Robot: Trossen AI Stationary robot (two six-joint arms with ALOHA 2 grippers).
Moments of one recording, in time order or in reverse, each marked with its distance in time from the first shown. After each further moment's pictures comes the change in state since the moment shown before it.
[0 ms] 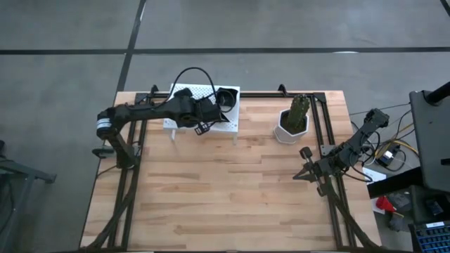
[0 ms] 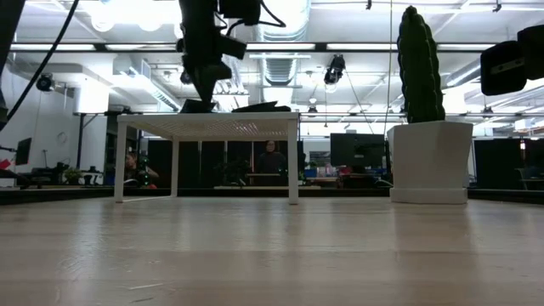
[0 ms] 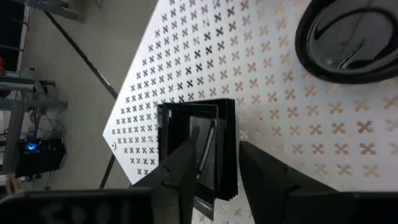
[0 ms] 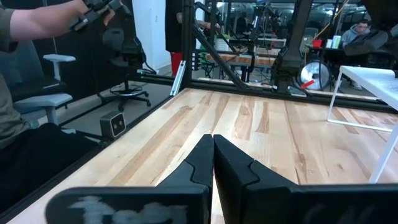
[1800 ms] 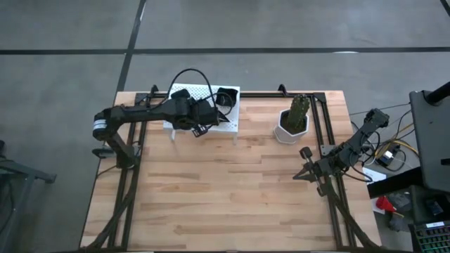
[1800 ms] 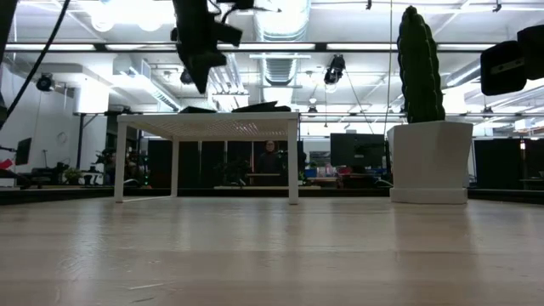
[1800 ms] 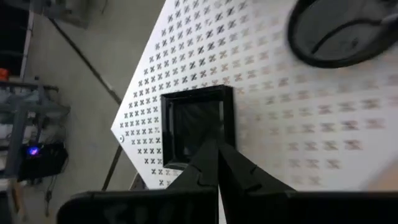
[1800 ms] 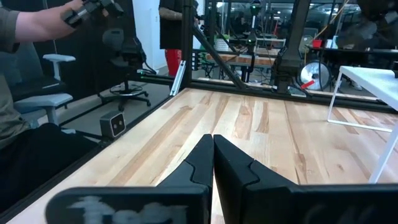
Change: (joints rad) left arm -0.038 -0.032 0.015 -0.055 -0.012 -0.028; right arm 0.000 0.000 0.000 0.000 0.000 0.000
